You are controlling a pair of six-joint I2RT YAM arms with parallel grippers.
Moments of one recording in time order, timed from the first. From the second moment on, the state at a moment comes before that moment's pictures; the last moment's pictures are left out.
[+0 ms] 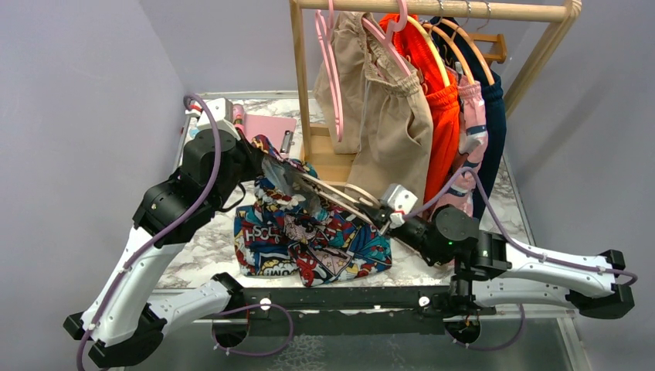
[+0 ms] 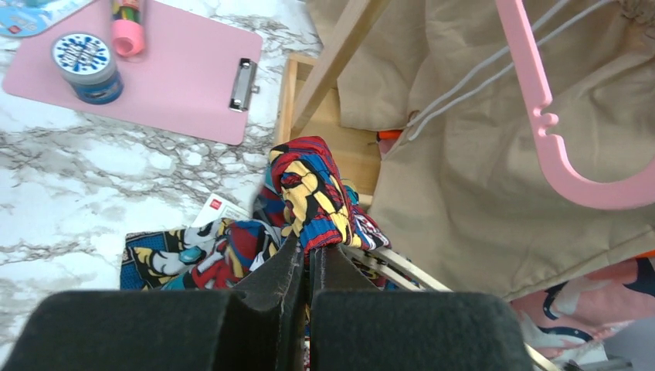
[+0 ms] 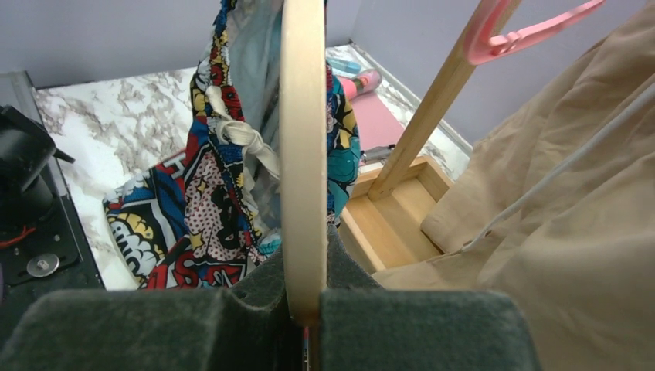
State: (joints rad) left arm -0.66 0.96 1.50 -0.94 -0.41 -0.57; right arm 1.35 0.82 0.83 -0.02 0.43 -0.29
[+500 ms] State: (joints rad) left arm -0.66 0.97 1.50 -0.97 -0.49 -0.59; right arm 1.35 0.73 0.83 0.05 0.30 -0.28
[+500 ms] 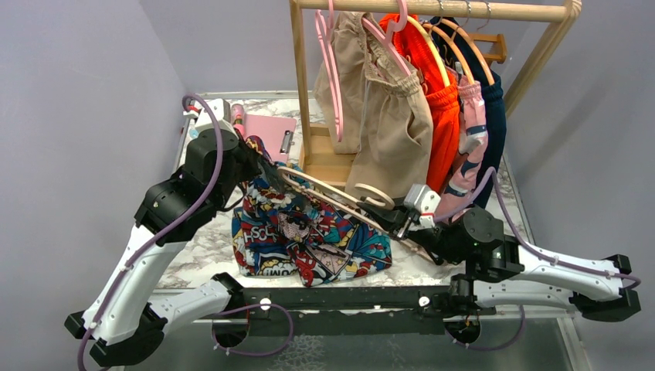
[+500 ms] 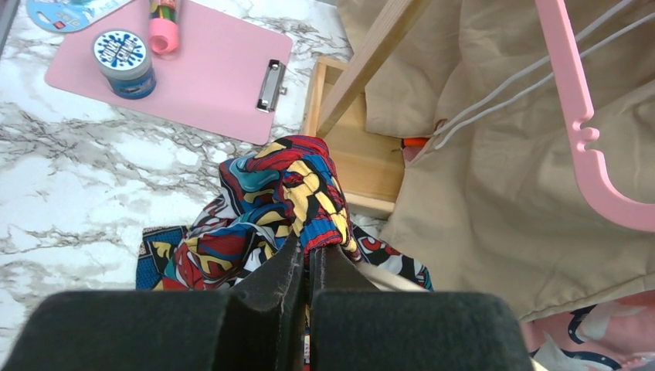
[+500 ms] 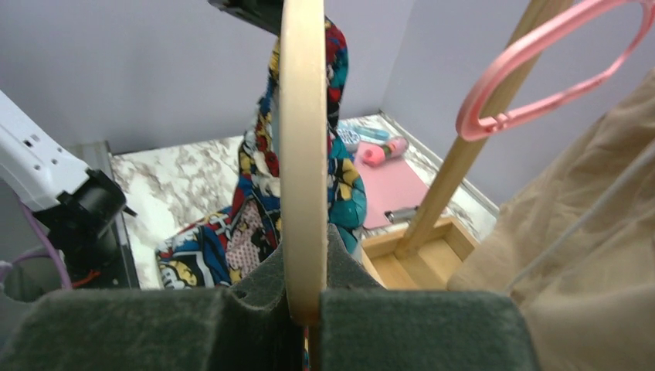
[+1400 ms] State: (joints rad) left arm -0.66 0.97 1.47 -0.95 -0.36 -0.67; right arm 1.36 1.20 0.81 0.69 0.51 -0.42
